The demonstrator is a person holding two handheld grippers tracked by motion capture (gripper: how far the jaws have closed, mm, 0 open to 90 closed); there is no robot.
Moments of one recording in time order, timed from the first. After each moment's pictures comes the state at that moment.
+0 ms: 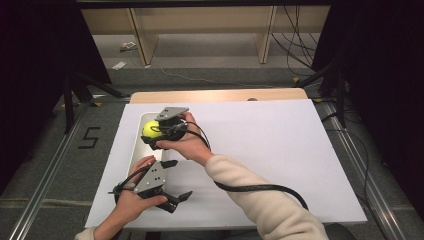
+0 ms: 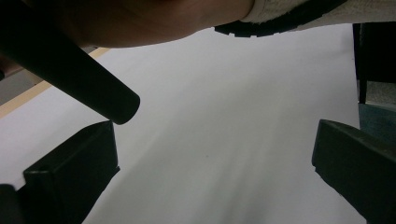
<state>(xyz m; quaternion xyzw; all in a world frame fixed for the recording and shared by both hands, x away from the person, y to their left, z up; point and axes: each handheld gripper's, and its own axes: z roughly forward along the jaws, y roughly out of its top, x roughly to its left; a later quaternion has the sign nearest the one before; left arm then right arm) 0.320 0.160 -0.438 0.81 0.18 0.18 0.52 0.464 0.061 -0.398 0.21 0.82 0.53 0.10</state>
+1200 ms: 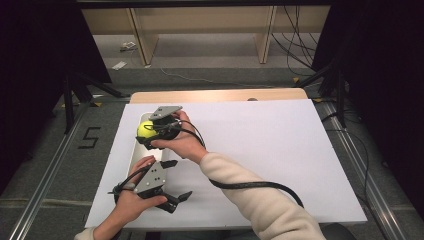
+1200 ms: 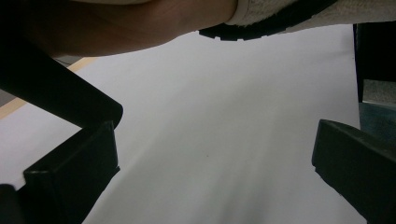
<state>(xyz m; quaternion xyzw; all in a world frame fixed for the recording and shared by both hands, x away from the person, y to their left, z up) 0.320 0.160 -0.438 0.81 0.18 0.18 0.52 0.467 0.077 -0.397 0.19 0.82 0.52 0.09</state>
